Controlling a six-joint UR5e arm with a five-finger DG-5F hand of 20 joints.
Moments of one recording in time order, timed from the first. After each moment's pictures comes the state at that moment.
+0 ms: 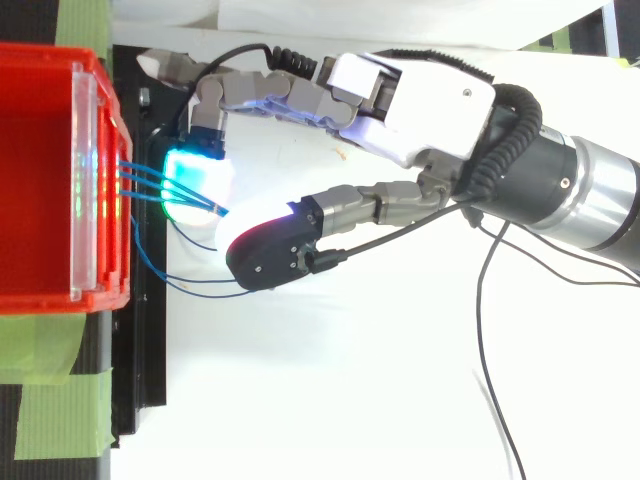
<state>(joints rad) 0.14 -2.08 -1.73 -2.30 -1.19 -0.35</state>
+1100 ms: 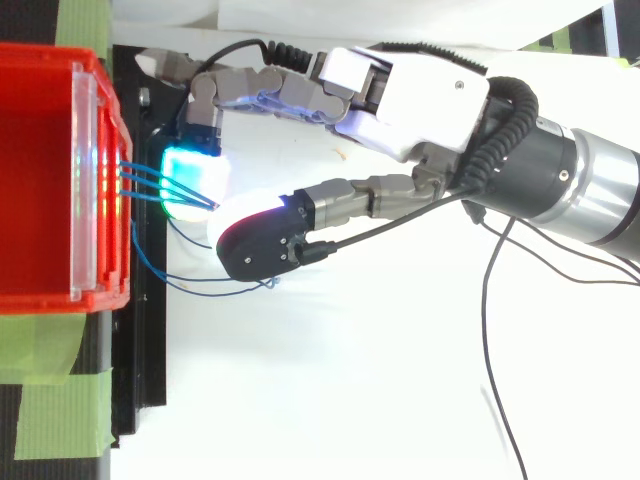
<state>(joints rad) 0.14 -2.07 -1.70 -2.39 -1.20 -0.32</state>
